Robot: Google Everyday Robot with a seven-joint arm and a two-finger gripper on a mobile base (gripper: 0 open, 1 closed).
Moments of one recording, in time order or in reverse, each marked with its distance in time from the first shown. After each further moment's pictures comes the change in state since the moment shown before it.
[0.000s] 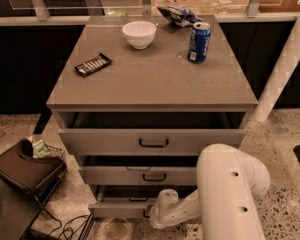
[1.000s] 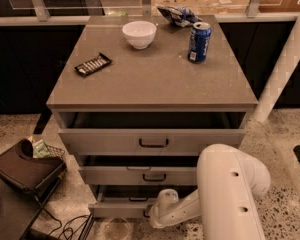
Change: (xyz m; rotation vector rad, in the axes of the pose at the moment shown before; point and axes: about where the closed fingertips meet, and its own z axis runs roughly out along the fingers) arm -0.001 0.000 0.000 0.000 0.000 0.000
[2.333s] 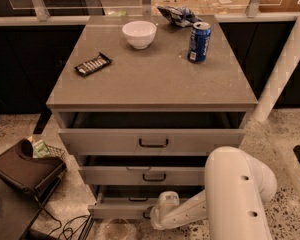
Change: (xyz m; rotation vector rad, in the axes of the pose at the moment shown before) arm -0.002 0.007 -0.005 0.015 0.007 0.014
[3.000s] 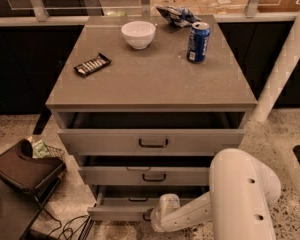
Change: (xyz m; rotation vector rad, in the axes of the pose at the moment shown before) arm -0.001 0.004 -0.004 0.010 0.006 0.005
